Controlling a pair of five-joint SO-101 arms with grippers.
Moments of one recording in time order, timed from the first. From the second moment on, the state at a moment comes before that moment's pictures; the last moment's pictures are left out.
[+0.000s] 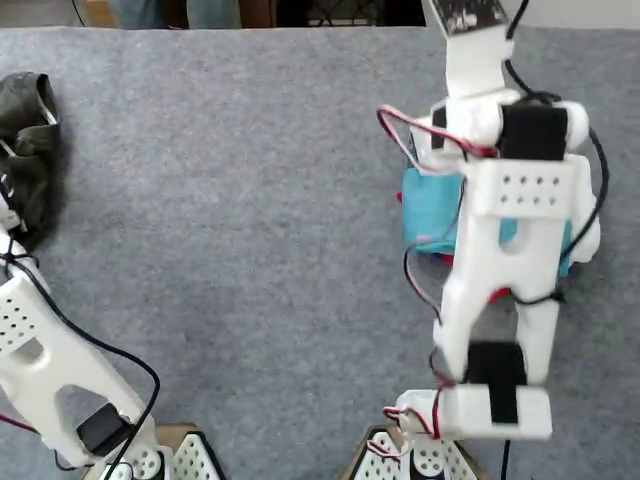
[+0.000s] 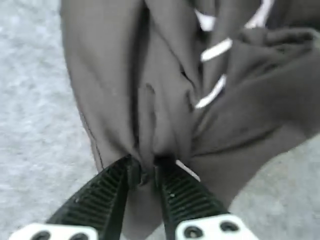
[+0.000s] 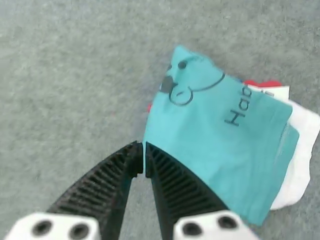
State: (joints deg) left arm -45.5 45.8 -37.8 75.9 -7.3; right arm 1.5 -6.0 -26.9 100.9 12.8
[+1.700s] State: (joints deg) left arm -55.0 -65.7 42.2 86.5 -13.8; right arm -37.6 23.8 -33.0 98.0 3.8
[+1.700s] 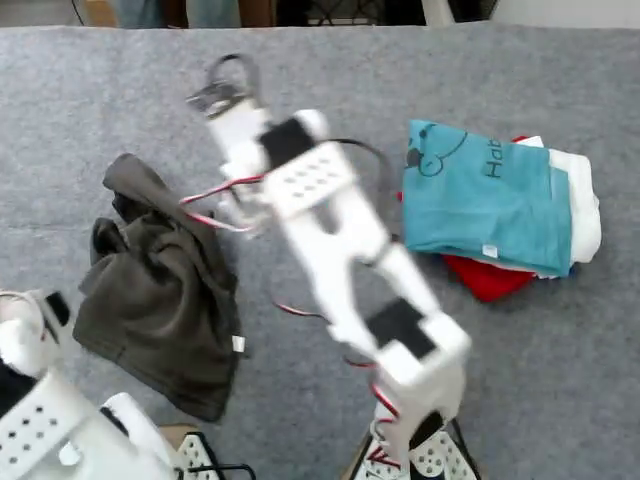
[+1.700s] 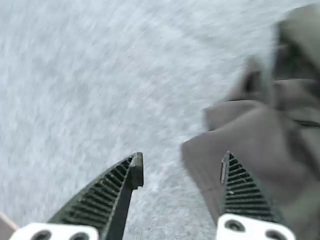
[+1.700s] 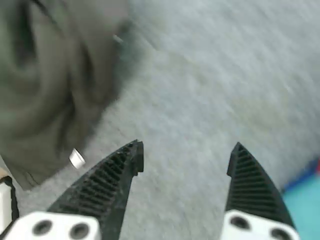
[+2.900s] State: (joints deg) left arm -61.0 -65.2 50.8 79.5 -24.0; right arm -21.8 37.8 -32.1 100.7 4.7
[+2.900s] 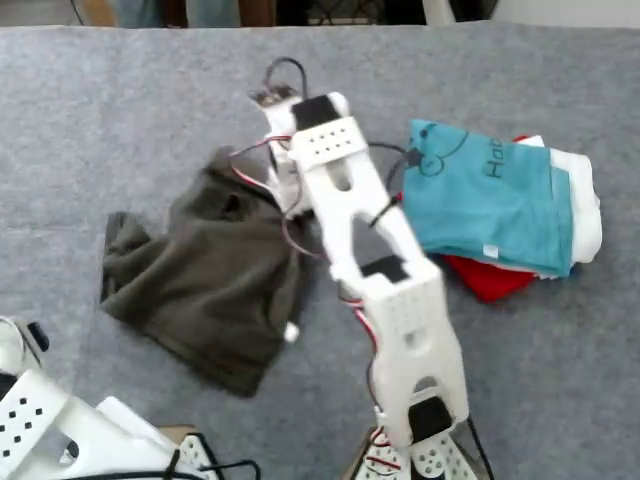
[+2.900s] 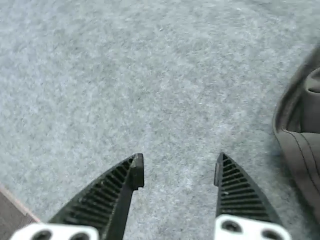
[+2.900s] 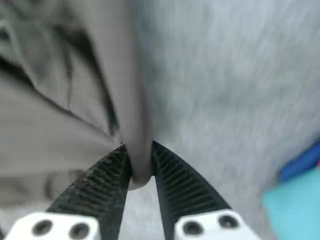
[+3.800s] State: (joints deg) left arm -62.8 -35.0 40.8 78.4 -18.6; right arm -21.6 -30.8 3.9 100.9 33.6
